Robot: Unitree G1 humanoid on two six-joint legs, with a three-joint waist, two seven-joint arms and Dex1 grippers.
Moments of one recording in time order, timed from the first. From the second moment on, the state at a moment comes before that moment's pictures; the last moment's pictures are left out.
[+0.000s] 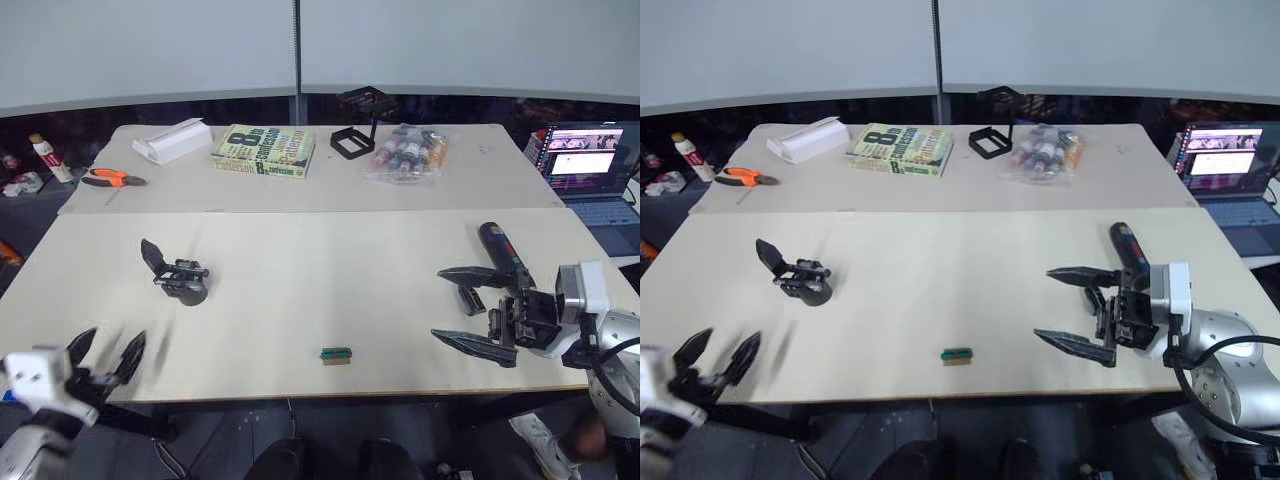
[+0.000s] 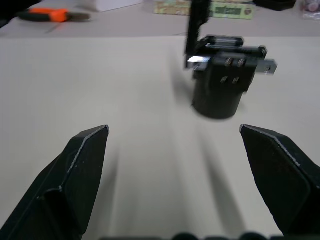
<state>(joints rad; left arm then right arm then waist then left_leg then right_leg) 0.31 0.41 0.56 -0.28 -0.47 0.20 -0.53 -0.07 -0.72 -0.27 -0.28 0.73 0.14 1.29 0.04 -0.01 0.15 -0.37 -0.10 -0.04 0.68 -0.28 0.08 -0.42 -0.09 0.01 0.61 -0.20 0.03</state>
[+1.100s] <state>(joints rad) -0.04 0.43 0.30 0.11 -0.28 0.09 -0.48 -0.02 -0.72 -0.29 -0.31 0.71 0.13 1.26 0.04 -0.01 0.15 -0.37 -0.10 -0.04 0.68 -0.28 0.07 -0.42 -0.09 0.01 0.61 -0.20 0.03</state>
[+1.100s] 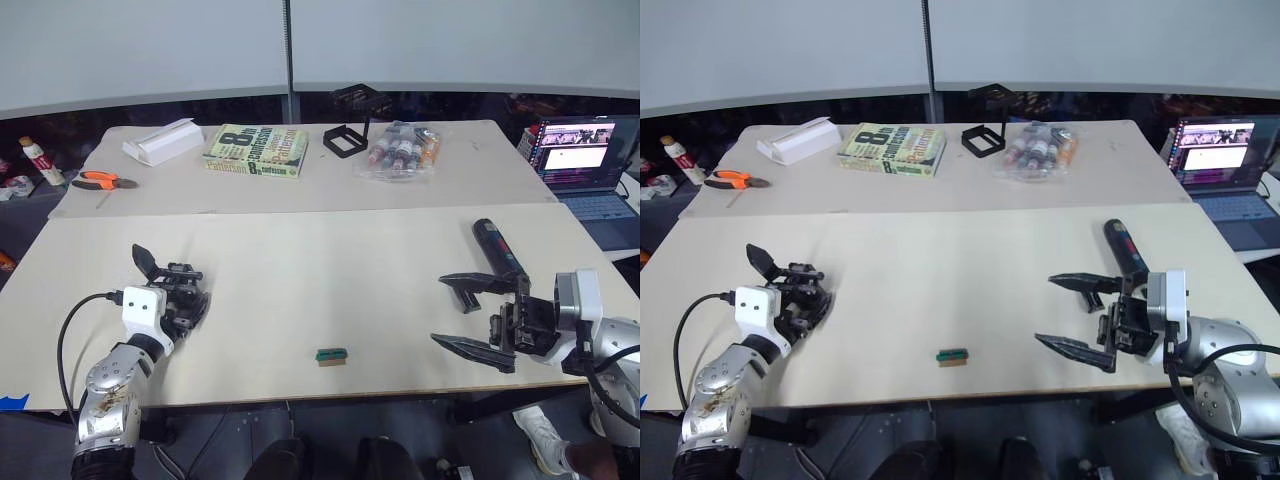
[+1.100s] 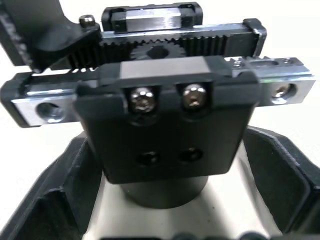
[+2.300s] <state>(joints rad) -0.71 0.32 -0.20 0.73 -0.23 -0.29 -1.47 0.24 -0.74 -0.44 -0.40 0.69 0.09 1.24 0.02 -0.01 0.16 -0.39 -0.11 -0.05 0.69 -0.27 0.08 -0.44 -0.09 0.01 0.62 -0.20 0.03</state>
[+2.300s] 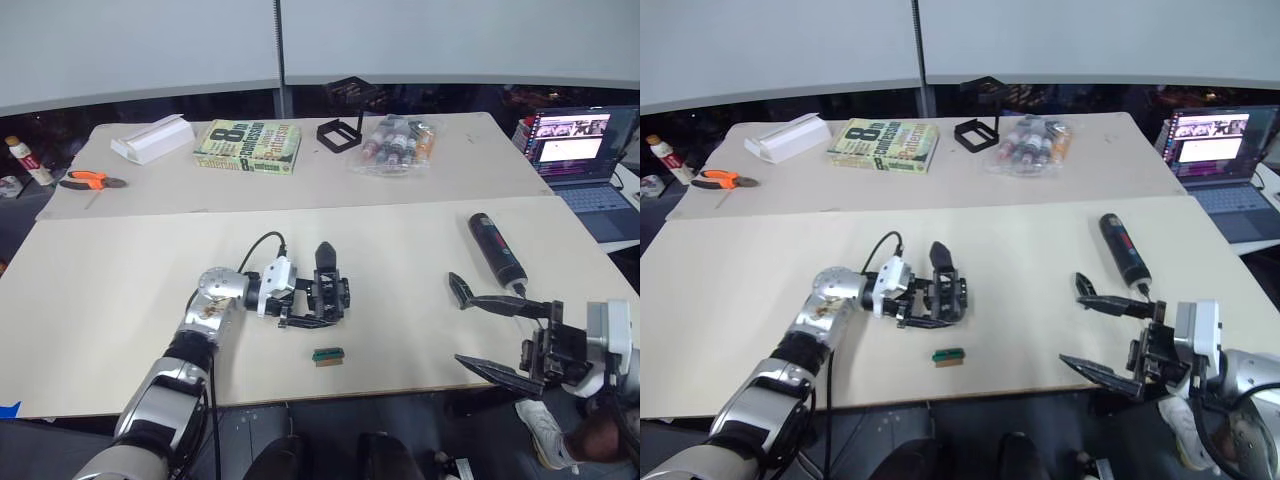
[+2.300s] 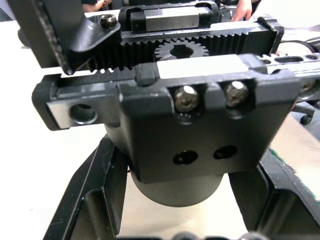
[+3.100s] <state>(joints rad) -0.81 0.27 -0.19 1.04 -0.11 -0.45 -1.48 0.33 -0.73 -0.49 -0.46 0.72 0.10 1.18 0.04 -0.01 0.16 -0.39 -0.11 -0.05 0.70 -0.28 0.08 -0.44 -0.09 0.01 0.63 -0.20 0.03</state>
